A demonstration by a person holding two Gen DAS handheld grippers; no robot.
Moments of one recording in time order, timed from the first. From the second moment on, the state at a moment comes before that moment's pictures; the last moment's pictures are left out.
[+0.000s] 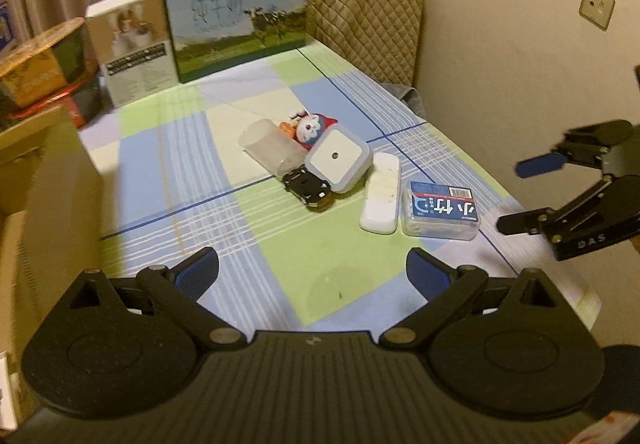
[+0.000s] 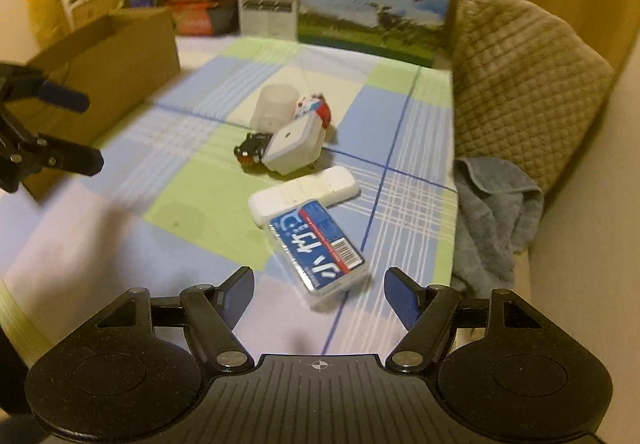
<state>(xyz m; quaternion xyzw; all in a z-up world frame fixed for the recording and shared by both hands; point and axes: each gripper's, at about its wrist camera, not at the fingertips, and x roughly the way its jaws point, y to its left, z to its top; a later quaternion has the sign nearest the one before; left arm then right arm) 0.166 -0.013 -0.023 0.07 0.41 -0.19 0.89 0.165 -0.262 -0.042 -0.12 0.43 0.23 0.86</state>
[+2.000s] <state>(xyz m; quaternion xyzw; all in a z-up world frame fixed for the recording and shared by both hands) 0.172 -0.036 -0.111 0.07 0.46 -0.17 0.87 0.205 -0.223 -0.071 -0.01 0.48 0.19 0.86</state>
